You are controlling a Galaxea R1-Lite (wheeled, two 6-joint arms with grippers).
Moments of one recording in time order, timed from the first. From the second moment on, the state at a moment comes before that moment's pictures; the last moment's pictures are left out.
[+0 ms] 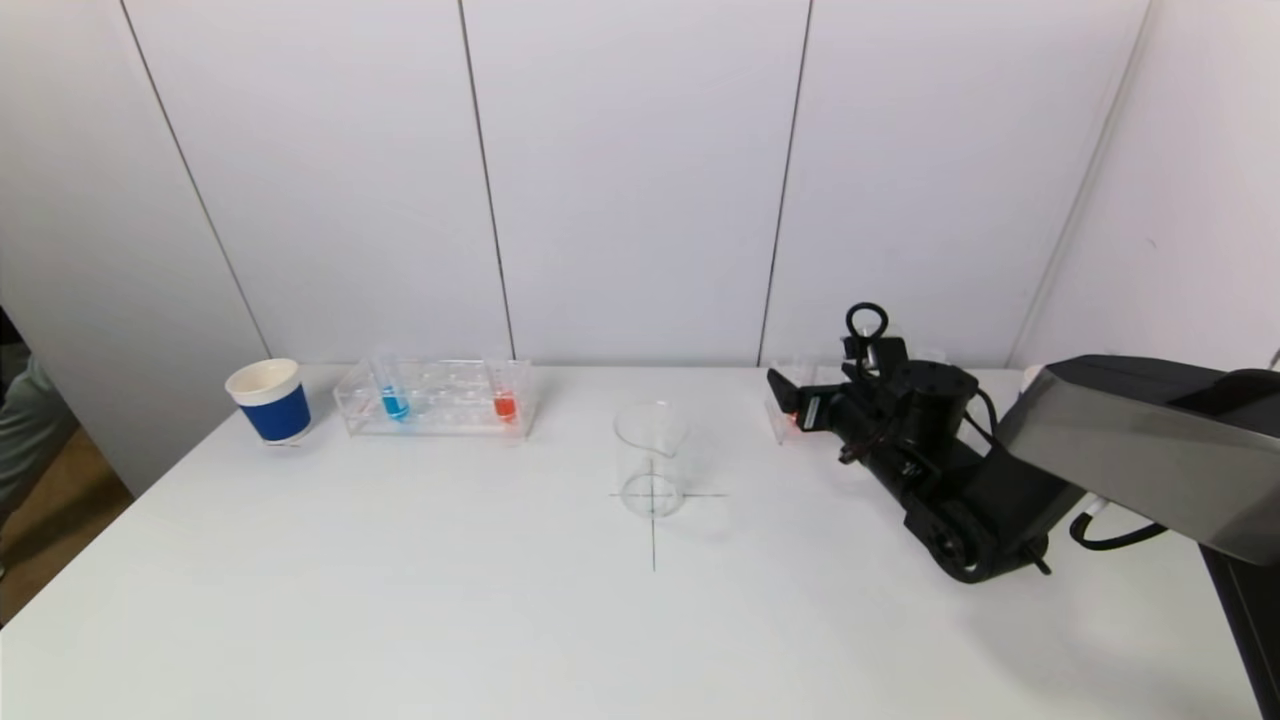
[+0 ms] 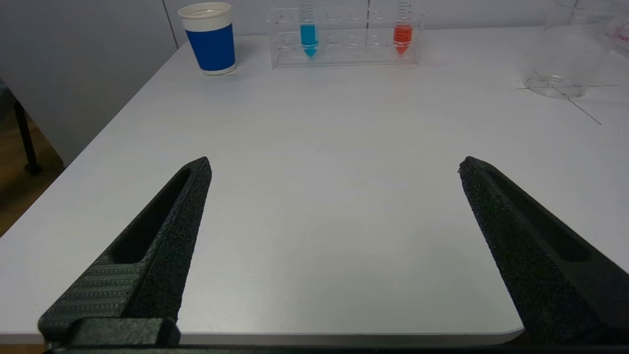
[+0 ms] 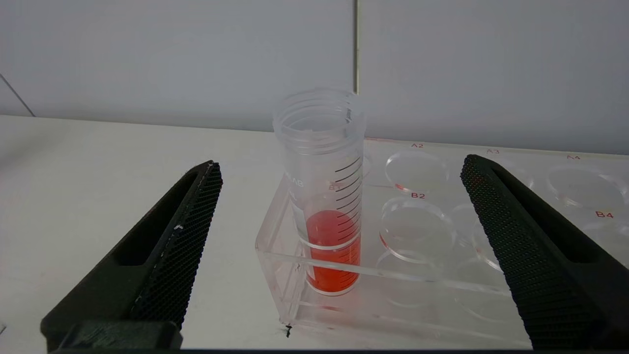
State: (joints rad) left arm 0.00 0.00 -0.01 0.01 0.00 0.01; right arm 0.29 2.39 -0.96 -1.37 -0.10 0.10
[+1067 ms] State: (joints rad) left arm 0.00 0.00 -0.01 0.01 0.00 0.01; right arm 0.29 2.40 -0.98 -1.37 -0.10 0.10
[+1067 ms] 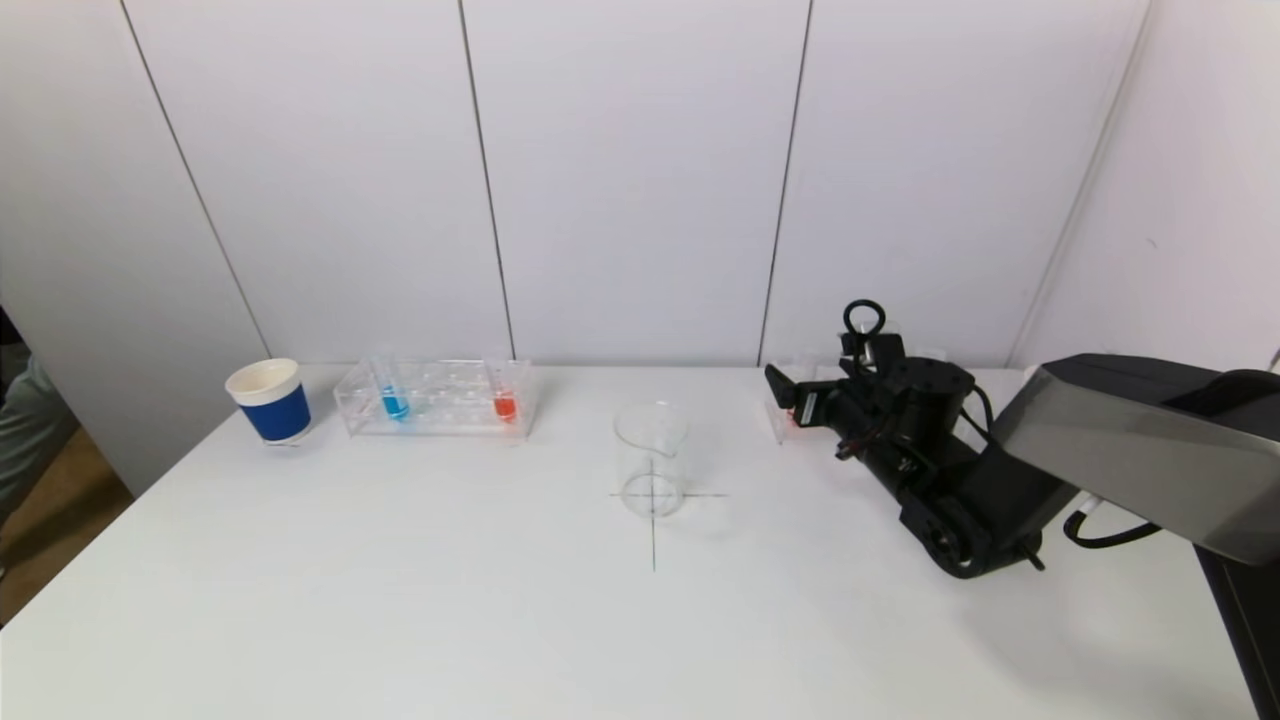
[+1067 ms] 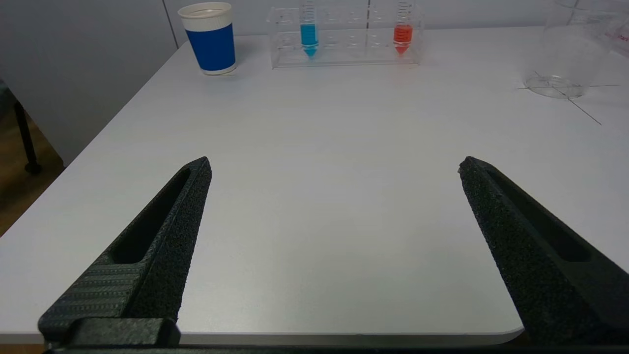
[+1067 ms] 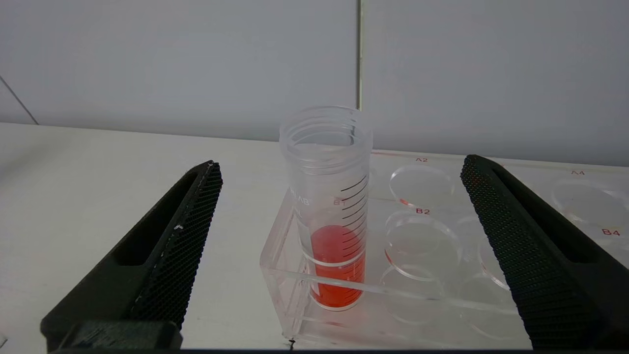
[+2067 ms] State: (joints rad) left arm 0.00 0.00 -0.01 0.01 0.00 0.01; right arm 0.30 2.40 -1.01 -1.35 -0.10 0.09
